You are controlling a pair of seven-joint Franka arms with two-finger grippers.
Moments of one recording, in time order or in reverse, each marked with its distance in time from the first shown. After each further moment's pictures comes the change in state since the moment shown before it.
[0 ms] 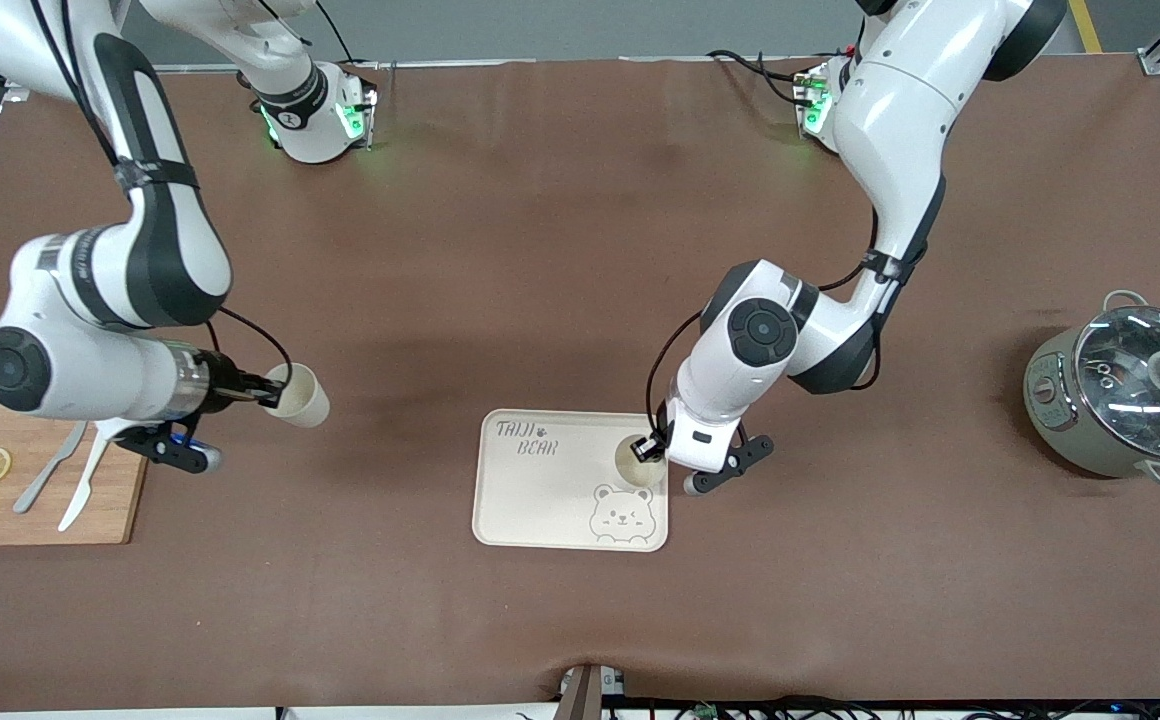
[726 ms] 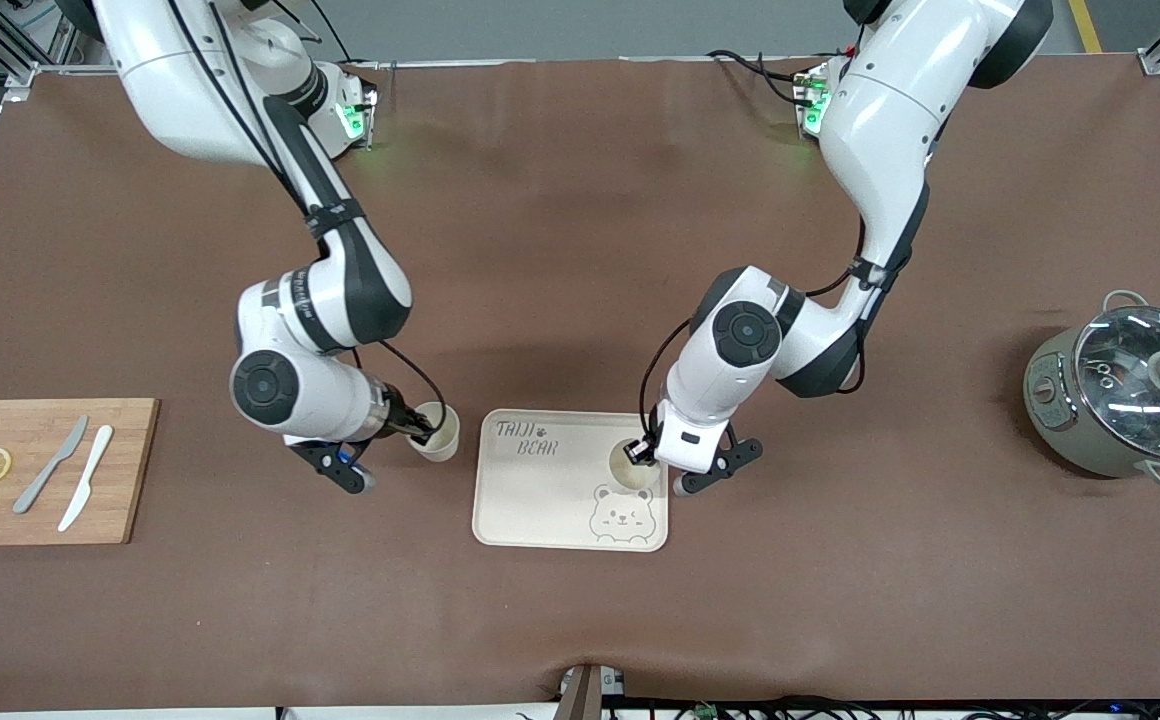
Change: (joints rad) left arm -0.027 0.032 0.024 0.005 0.066 0.029 0.003; right arm 0.246 0.205 0.003 0.100 0.063 0.247 0.469
